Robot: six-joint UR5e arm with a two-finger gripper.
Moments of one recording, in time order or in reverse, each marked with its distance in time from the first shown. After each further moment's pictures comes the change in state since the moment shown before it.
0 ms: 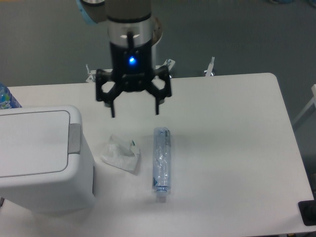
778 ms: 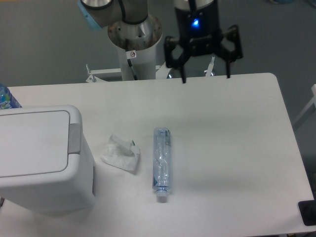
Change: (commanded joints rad) arm 0.199 0.087 0.003 -0.064 0.115 0.195
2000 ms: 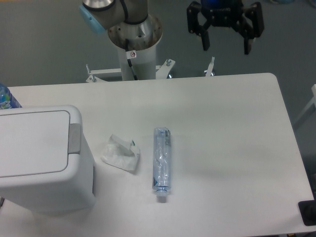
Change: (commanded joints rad) arm 0.192 0.064 0.026 -0.124 0.061 0.745
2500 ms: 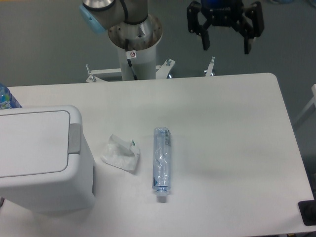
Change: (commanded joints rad) arm 0.002 0.009 -0.003 -0.002 0.000 0.000
